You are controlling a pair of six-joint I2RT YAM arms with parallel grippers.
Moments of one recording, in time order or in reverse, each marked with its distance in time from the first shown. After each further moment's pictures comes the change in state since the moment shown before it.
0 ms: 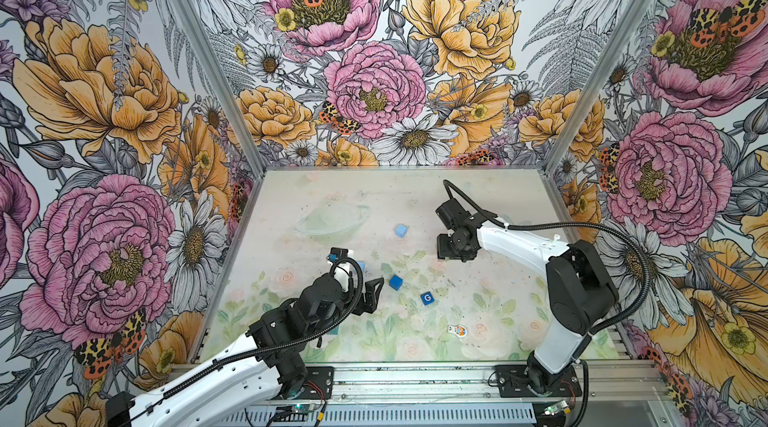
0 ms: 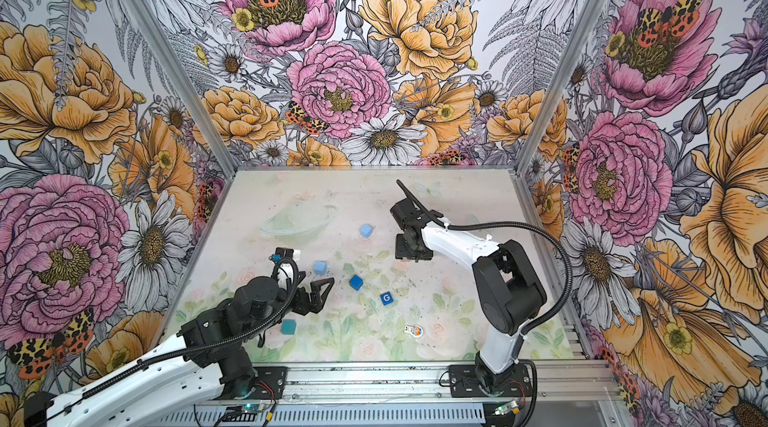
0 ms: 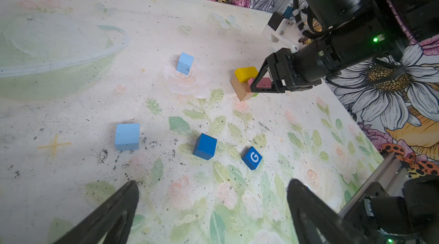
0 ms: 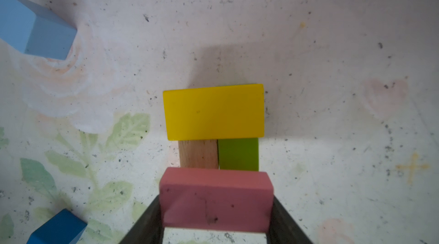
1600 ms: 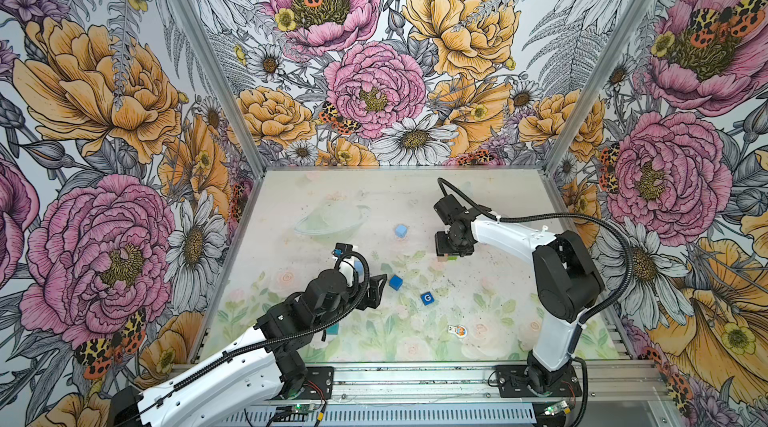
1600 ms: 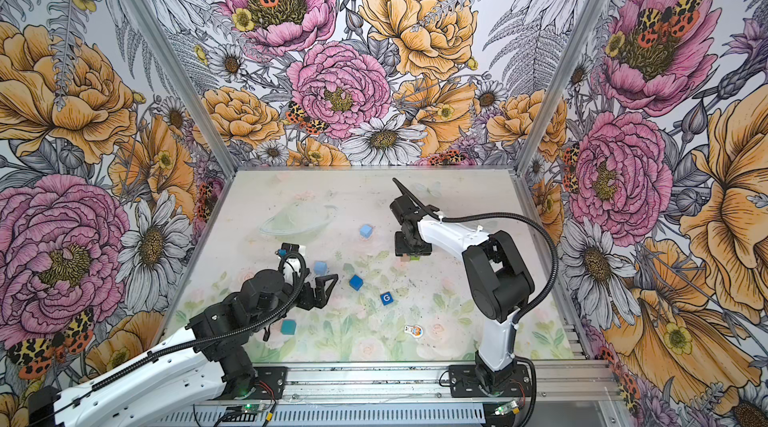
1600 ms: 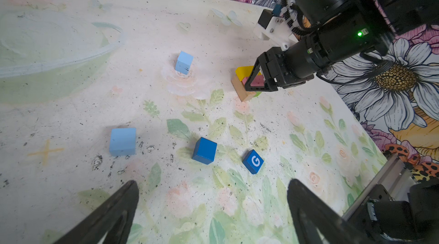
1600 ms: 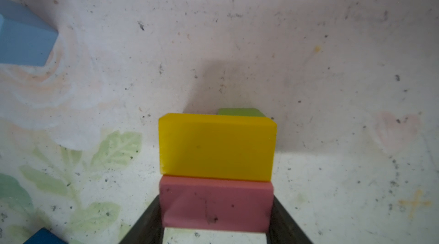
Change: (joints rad) left arm 0.044 0.072 0.015 0.046 0.043 0.016; right arm -0.027 0.099 0.069 -0.012 -0.015 -0.081
